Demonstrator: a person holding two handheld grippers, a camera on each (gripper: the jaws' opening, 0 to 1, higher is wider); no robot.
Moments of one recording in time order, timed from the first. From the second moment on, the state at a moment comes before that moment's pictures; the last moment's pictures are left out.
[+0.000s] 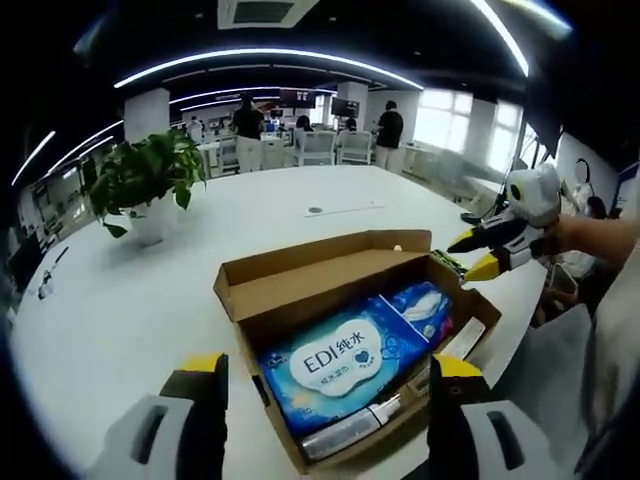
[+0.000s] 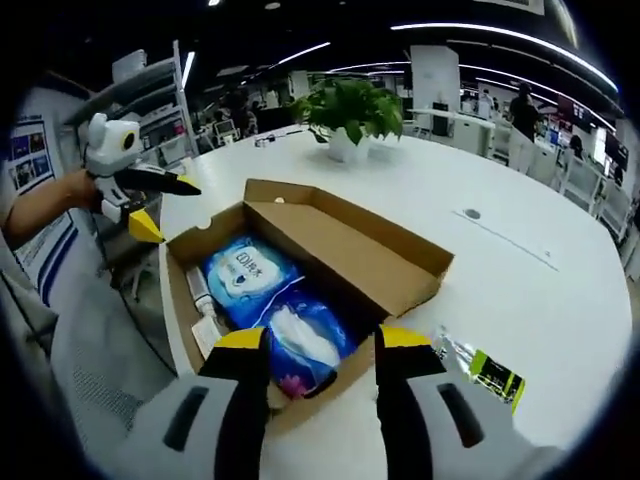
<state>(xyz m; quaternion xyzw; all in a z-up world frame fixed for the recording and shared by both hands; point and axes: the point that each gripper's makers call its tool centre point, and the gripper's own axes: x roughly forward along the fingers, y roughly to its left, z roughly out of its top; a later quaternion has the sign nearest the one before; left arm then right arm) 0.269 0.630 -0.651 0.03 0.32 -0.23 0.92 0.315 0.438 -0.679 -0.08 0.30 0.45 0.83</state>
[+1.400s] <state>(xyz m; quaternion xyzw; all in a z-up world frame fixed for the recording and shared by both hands) 0.255 0.636 -0.657 0.02 0.30 -0.22 0.93 0.319 0.532 -0.747 -0.14 0.35 0.53 0.76</state>
